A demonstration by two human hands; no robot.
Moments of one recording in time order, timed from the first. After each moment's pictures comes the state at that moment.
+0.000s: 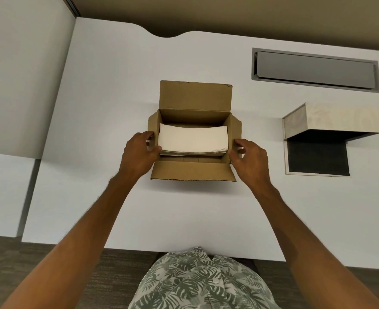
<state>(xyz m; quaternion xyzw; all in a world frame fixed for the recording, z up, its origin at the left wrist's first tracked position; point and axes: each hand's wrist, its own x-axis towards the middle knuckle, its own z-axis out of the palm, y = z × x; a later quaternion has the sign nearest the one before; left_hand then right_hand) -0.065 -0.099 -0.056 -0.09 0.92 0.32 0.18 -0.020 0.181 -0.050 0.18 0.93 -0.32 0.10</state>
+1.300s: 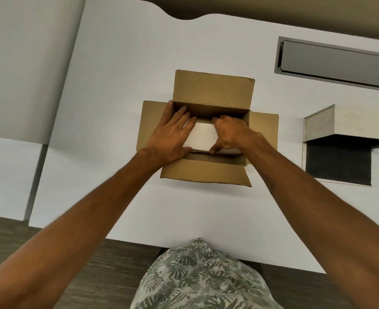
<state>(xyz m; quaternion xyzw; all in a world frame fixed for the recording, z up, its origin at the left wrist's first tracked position) -0.103 -0.072 -0.085 0.30 0.95 -0.04 0.11 -0.133 0.125 -0.072 -0.10 0.93 -0.04 0.36</state>
